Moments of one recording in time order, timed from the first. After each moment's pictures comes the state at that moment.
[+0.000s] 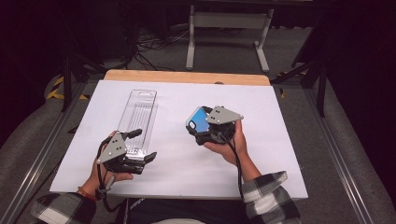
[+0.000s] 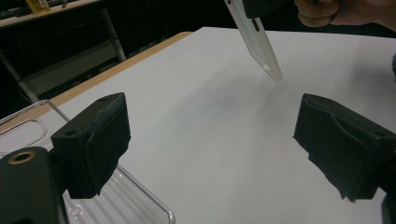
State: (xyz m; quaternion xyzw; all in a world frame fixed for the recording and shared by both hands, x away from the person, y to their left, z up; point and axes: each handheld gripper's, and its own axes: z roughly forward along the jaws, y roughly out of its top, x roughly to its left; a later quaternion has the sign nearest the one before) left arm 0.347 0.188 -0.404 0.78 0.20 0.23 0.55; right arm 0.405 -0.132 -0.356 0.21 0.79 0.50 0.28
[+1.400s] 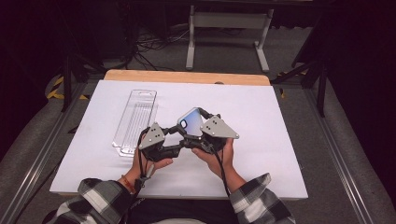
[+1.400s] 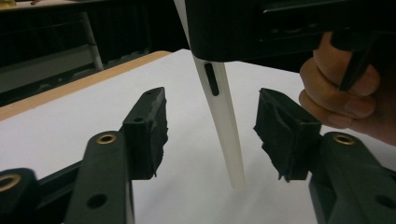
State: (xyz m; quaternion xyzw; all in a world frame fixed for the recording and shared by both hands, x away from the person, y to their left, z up) left arm 0.380 0.095 -0.411 0.75 0.23 0.17 0.59; right arm 0.377 -0.105 -0.369 0.26 0.70 0.58 0.34
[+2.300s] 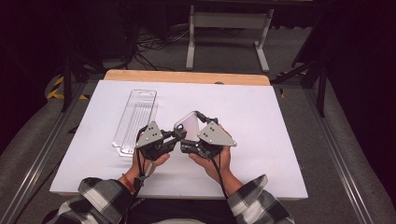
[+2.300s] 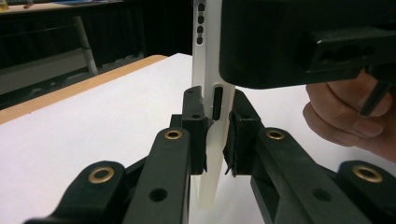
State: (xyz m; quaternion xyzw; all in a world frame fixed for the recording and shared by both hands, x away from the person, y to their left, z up) left arm 0.382 0.104 -0.406 0.76 0.21 0.17 0.60; right arm 0.364 -0.098 -0.374 0.25 0.69 0.59 0.35
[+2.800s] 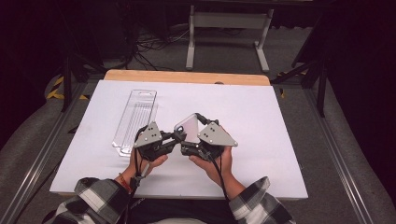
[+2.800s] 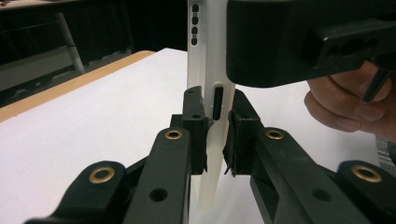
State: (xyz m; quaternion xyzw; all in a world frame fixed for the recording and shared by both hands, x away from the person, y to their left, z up) left arm 0.380 0.107 -0.402 0.77 0.19 0.16 0.59; right arm 0.356 -0.098 -0.368 0.26 0.70 0.58 0.33
